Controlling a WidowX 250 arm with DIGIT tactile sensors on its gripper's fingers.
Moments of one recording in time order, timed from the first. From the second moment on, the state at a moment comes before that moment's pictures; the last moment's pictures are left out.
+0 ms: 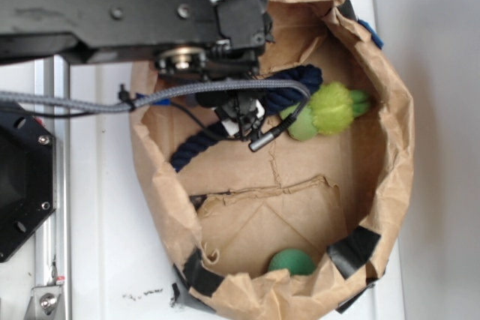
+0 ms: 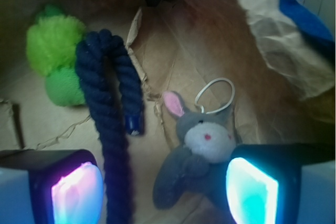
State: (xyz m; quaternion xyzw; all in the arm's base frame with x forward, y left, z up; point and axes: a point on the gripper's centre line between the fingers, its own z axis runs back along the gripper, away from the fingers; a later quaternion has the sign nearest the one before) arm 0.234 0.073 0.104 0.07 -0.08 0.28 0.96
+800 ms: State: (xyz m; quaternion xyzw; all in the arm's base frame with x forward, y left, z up) arm 0.227 0.087 0.085 0.09 -0.06 0.28 0.95
